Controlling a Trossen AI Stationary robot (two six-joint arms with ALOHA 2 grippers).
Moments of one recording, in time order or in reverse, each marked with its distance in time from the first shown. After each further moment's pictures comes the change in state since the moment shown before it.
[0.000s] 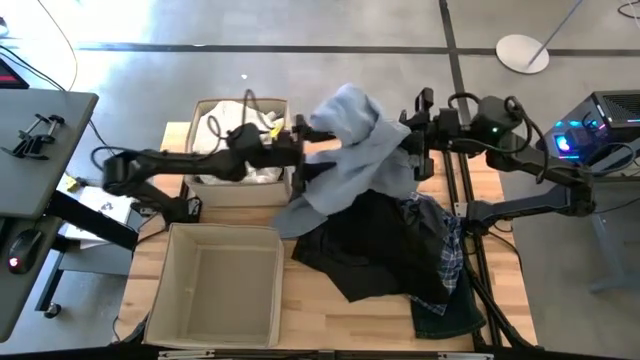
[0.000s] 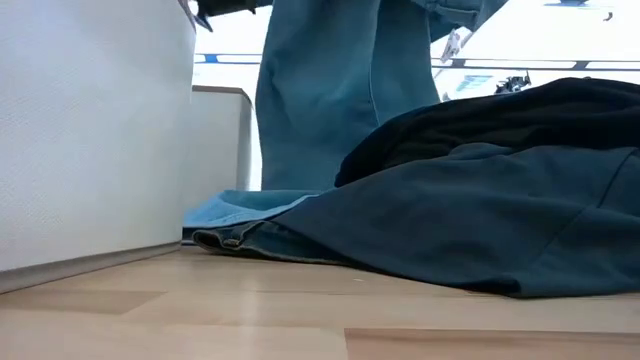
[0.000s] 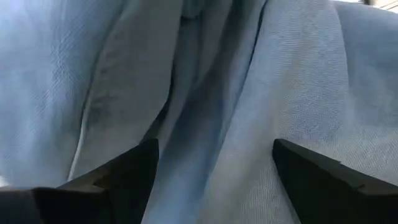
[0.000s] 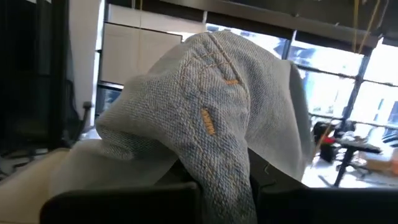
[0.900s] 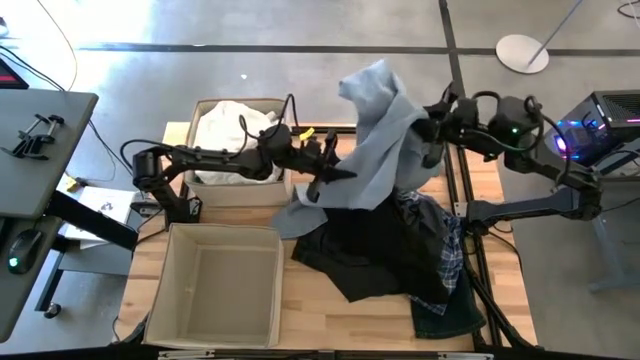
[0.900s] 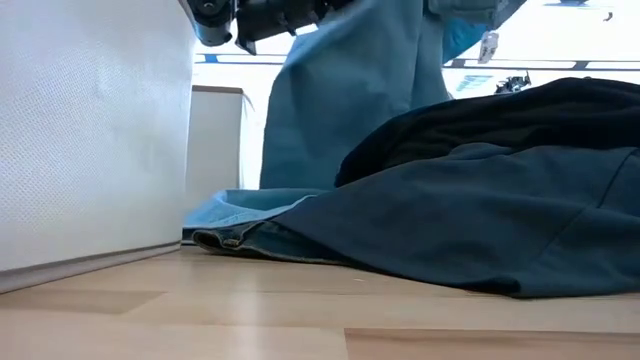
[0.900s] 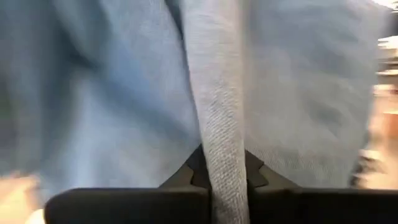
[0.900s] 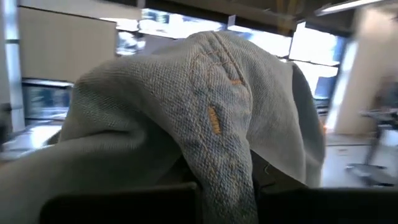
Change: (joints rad) left arm 0.000 0.223 0.153 -0.002 0.246 -0.037; right arm -0.002 -0.091 0.002 -0.123 0.269 0.011
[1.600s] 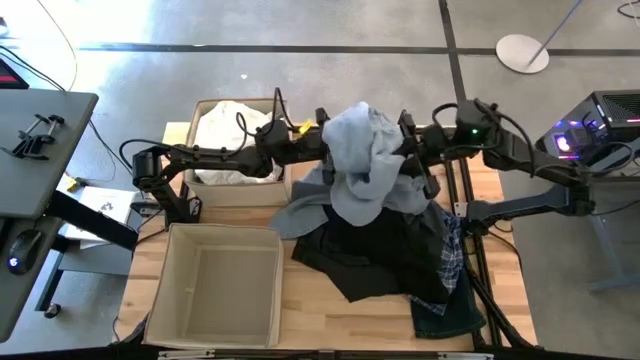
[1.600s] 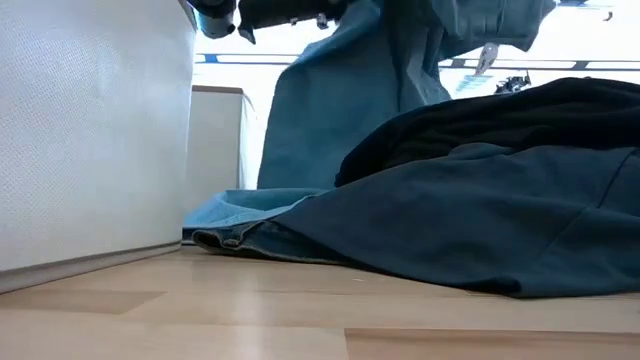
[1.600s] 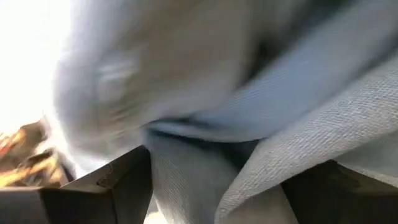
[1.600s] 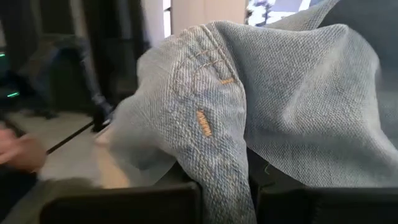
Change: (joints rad) left arm 0.003 -0.001 0.051 0.014 -0.351 0.277; right arm 0.000 0.104 -0.003 -0.129 -0.561 0.065
